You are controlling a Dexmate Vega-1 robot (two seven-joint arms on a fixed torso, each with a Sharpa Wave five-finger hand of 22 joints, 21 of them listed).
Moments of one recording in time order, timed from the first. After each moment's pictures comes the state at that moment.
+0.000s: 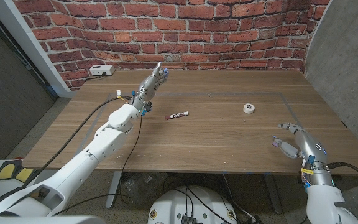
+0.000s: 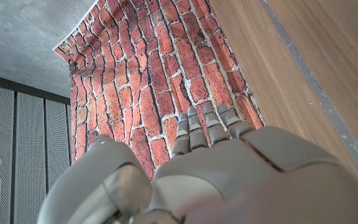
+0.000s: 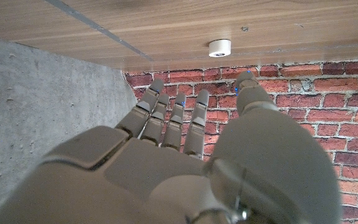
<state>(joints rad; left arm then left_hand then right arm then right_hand) 0.84 0.55 0.42 -1.53 -0.54 -0.25 0.00 0.39 0.05 -0.04 0.10 0.22 0.21 0.08 0.21 0.18 0.26 0.01 0.23 0.19 0.18 0.01 0.20 0.18 0.04 0.03 0.30 0.17 -1.90 -0.54 0.08 -2.21 -0.63 -0.25 -0.54 0.82 -0.03 0.39 -0.18 0.19 0.57 -0.08 0.27 0.20 0.40 -0.02 0.25 0.18 0.28 0.00 0.19 0.17 0.36 -0.05 0.37 0.17</state>
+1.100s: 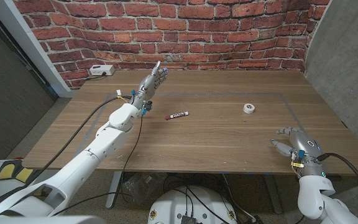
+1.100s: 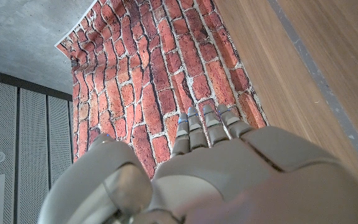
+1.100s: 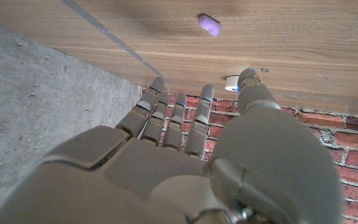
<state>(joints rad) 0.84 0.54 0.42 -1.52 -0.54 -0.26 0.00 0.39 0.05 -0.05 0.09 0.22 0.21 0.07 0.21 0.18 0.26 0.02 0.22 0.19 0.19 0.01 0.20 0.18 0.04 0.02 0.29 0.17 -1.81 -0.69 -0.07 -2.28 -0.65 -0.67 -0.46 0.84 -0.04 0.38 -0.16 0.19 0.65 -0.10 0.29 0.21 0.40 -0.03 0.24 0.18 0.29 -0.01 0.19 0.17 0.38 -0.04 0.36 0.18</state>
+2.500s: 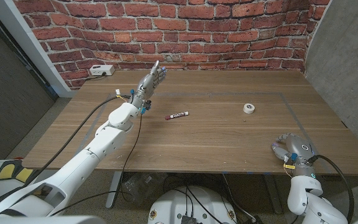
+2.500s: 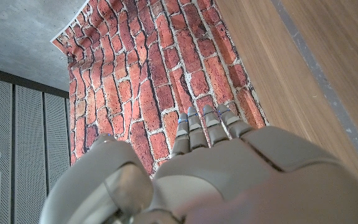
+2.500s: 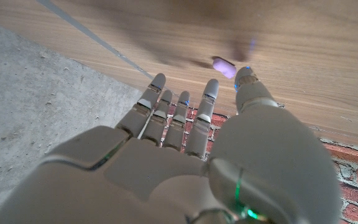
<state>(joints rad) 0.83 0.54 0.42 -1.51 -0.55 -0.25 0.01 0.41 0.06 -0.05 0.10 0.22 0.22 0.07 0.21 0.18 0.27 0.02 0.21 0.19 0.19 0.01 0.20 0.18 0.05 0.03 0.28 0.17 -1.65 -0.81 -0.27 -2.18 -0.50 -0.87 -0.61 0.88 -0.03 0.38 -0.16 0.20 0.75 -0.12 0.32 0.21 0.46 -0.07 0.24 0.18 0.35 -0.04 0.19 0.18 0.44 -0.04 0.36 0.18</state>
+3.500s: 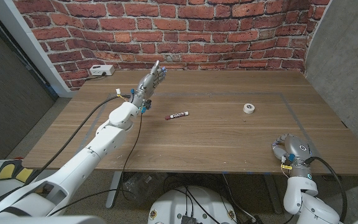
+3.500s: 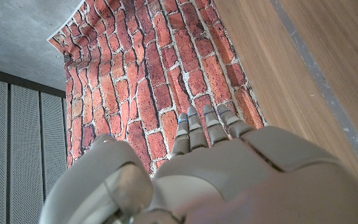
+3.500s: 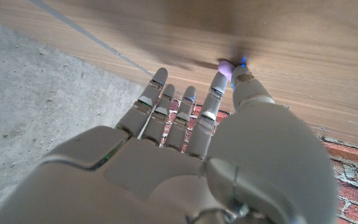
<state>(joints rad) 0.82 0.54 0.42 -1.49 -0.55 -0.24 0.01 0.40 0.07 -0.05 0.10 0.22 0.22 0.07 0.21 0.18 0.27 0.02 0.21 0.19 0.19 0.01 0.20 0.18 0.05 0.03 0.27 0.17 -1.58 -0.84 -0.35 -2.12 -0.43 -0.88 -0.74 0.94 -0.01 0.40 -0.17 0.20 0.92 -0.15 0.39 0.22 0.56 -0.12 0.26 0.18 0.44 -0.05 0.20 0.18 0.51 -0.05 0.38 0.18</state>
